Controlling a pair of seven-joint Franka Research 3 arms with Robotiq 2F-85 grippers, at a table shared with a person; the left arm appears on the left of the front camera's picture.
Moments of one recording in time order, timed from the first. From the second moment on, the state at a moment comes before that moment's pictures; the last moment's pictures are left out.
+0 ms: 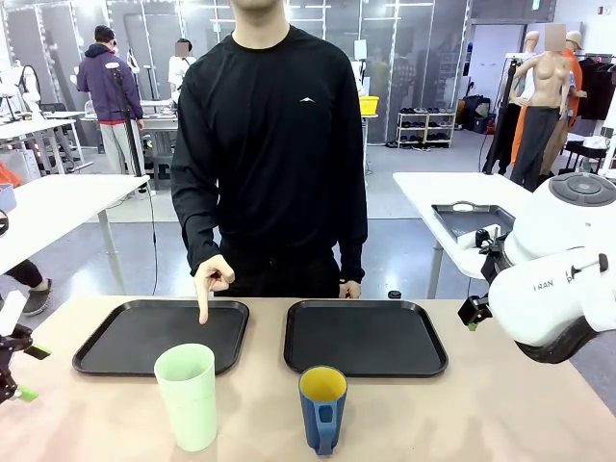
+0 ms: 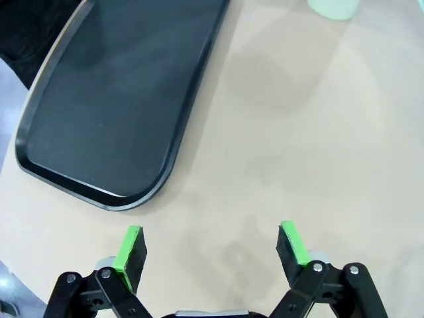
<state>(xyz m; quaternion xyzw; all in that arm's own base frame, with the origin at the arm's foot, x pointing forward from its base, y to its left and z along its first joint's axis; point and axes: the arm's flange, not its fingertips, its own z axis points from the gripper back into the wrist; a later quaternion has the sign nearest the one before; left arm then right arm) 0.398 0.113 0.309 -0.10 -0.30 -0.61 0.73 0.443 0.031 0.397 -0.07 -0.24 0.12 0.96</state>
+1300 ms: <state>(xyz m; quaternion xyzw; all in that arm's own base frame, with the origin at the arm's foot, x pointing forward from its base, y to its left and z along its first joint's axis) 0.406 0.110 0.265 -0.20 -0.39 -0.62 0.65 0.443 0.031 0.397 -0.07 -0.24 0.12 0.96</state>
